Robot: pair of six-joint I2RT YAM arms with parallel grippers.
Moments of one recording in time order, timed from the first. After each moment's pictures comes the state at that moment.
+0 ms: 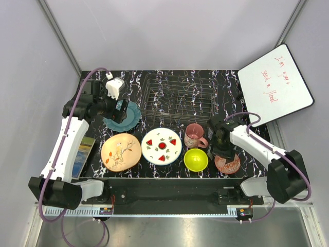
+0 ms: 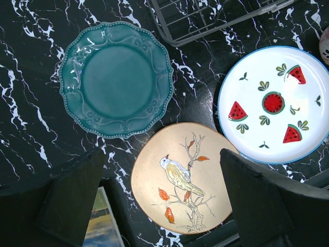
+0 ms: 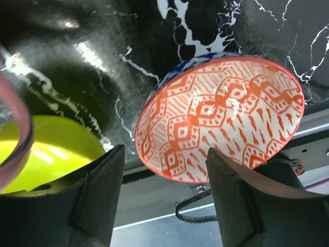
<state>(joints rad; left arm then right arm) -0.14 1.22 1.33 -0.91 0.27 0.30 0.48 1.32 0.88 -1.09 0.14 0.82</state>
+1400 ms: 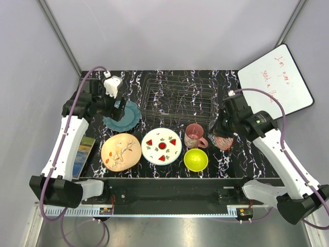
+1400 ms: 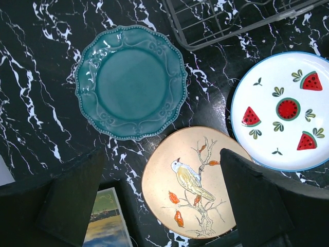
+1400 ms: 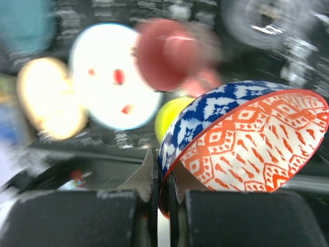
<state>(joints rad) -0.12 1.23 1.33 -0.88 0.24 0.32 0.48 1.11 1.26 -1.12 0.01 0.75</state>
